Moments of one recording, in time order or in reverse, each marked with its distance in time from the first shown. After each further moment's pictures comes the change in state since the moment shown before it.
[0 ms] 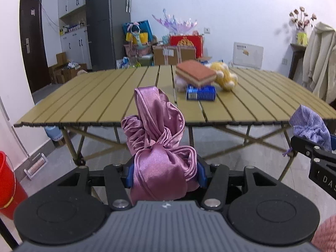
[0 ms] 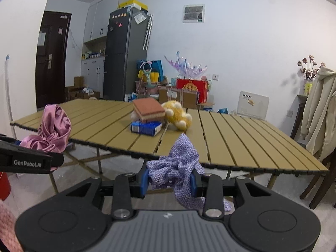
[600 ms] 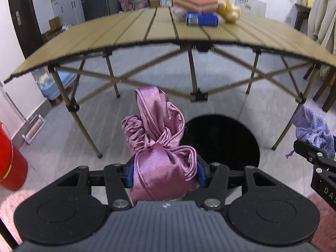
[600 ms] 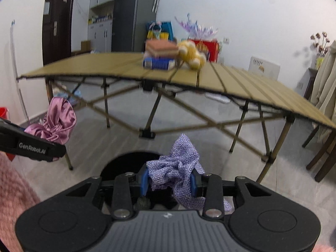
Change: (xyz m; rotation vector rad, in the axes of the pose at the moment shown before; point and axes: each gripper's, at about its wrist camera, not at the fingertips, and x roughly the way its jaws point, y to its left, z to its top) left arm 0.037 -0.002 -0.075 0.032 0.274 0.009; right arm 0.010 0.016 -0.088 -0.026 0.232 0.047
